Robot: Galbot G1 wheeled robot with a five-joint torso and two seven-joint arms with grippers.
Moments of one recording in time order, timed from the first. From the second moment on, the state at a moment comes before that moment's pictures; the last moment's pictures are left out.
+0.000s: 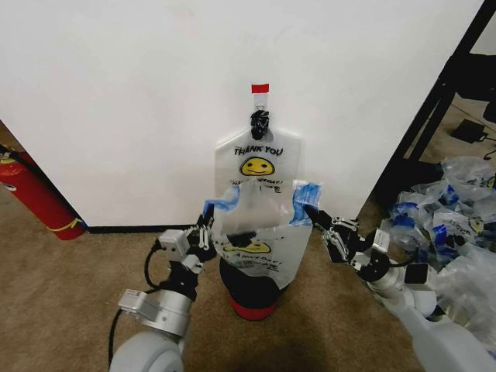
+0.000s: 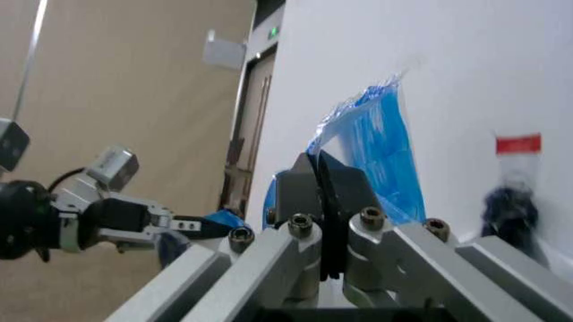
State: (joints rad) left arm 1.57 -1.38 -0.28 -2.31 -0.40 0.03 -0.08; right arm -1.21 0.98 0.41 1.81 0.86 0.55 -0.95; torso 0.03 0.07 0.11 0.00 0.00
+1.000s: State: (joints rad) left arm 1.60 -1.24 -0.26 -2.09 -0.28 0.00 -0.19; right arm -1.33 0.87 0.34 1.54 0.80 0.43 -1.30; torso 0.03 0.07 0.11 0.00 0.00
